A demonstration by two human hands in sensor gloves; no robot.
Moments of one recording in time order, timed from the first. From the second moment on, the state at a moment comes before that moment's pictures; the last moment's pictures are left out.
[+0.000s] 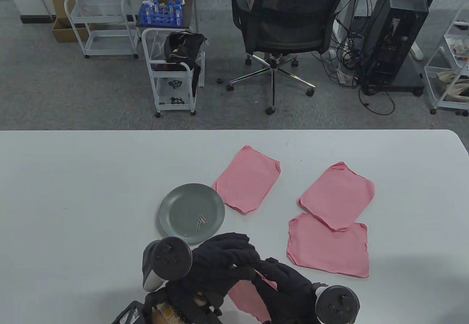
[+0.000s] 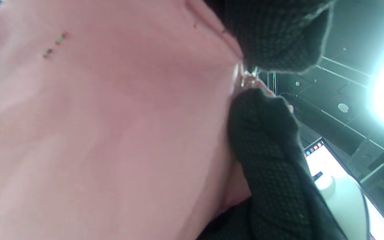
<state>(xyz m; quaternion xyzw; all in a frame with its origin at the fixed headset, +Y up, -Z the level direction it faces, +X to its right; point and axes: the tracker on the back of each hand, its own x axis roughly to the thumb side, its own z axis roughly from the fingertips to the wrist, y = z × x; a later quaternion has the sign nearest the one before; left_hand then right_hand) -0.115 -0.623 -0.223 -0.05 -0.32 0.47 0.82 0.114 -0.672 -0.177 0.18 -0.14 0.79 0.57</state>
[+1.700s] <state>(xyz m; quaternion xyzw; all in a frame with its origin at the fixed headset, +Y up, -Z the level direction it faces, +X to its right) -0.095 -0.614 -0.200 0.10 -0.39 0.19 0.90 0.109 -0.686 -0.187 0.16 -0.08 0.81 0.56</state>
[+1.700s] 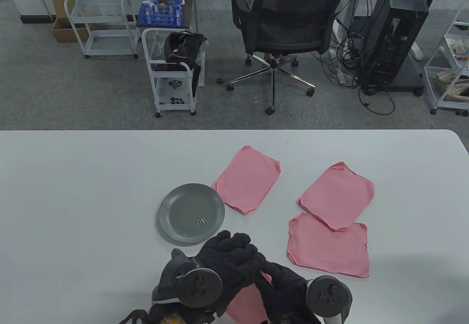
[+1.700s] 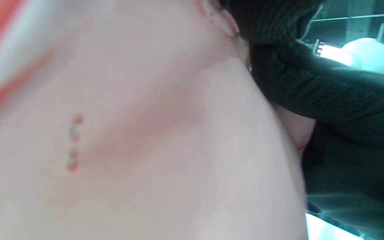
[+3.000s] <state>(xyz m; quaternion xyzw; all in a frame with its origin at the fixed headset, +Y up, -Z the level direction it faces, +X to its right) -0.422 -0.757 -0.250 -0.20 0.29 0.35 0.87 0.195 -0.765 -0.240 -0.19 0.21 0.90 0.32</state>
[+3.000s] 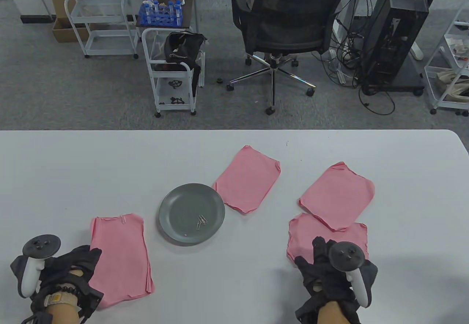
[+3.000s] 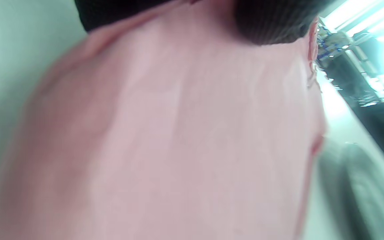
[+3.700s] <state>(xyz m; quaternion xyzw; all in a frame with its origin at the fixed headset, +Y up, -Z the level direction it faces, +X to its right) -0.308 -0.681 -0.222 0.04 -0.09 0.42 0.90 0.156 -0.757 -0.254 -0.09 0.09 0.98 0.17</state>
